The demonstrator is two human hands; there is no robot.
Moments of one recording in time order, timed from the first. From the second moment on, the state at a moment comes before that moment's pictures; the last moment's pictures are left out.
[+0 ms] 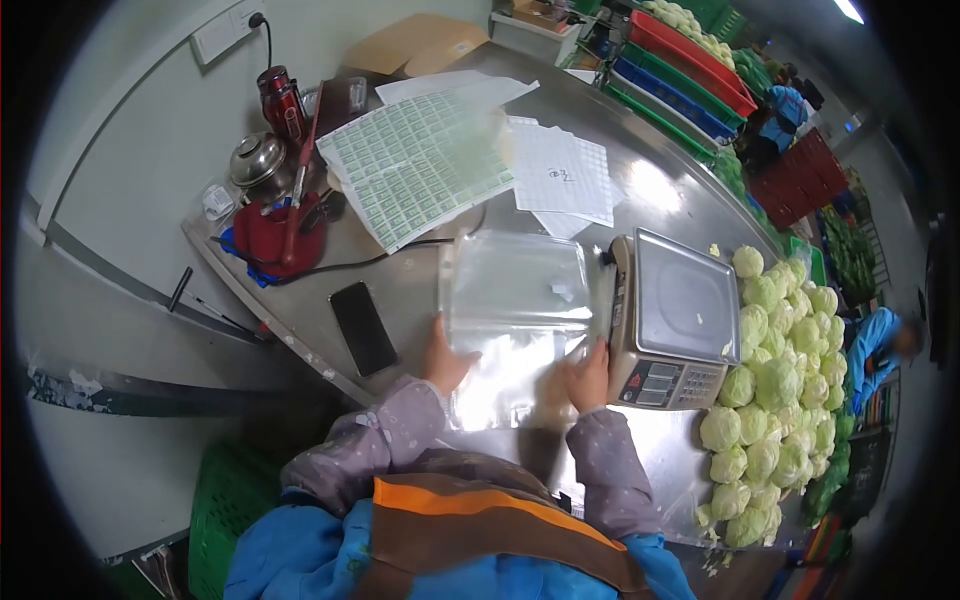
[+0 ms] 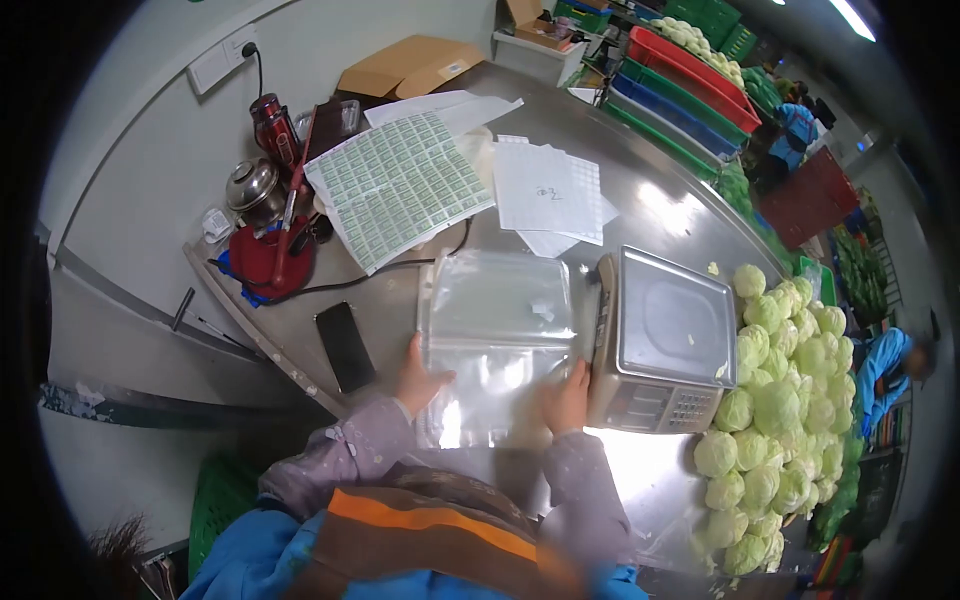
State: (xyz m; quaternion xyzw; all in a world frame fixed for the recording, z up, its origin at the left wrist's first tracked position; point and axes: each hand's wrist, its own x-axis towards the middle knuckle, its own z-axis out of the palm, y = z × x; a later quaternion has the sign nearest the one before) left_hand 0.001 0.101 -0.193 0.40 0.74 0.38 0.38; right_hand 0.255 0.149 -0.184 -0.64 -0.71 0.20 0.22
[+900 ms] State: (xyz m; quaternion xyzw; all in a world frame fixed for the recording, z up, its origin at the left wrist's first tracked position) left_hand -0.027 0.146 -0.207 0.28 0.62 0.46 0.57; right_hand 0.255 0.224 -0.213 -0.67 -0.63 0.22 0.33
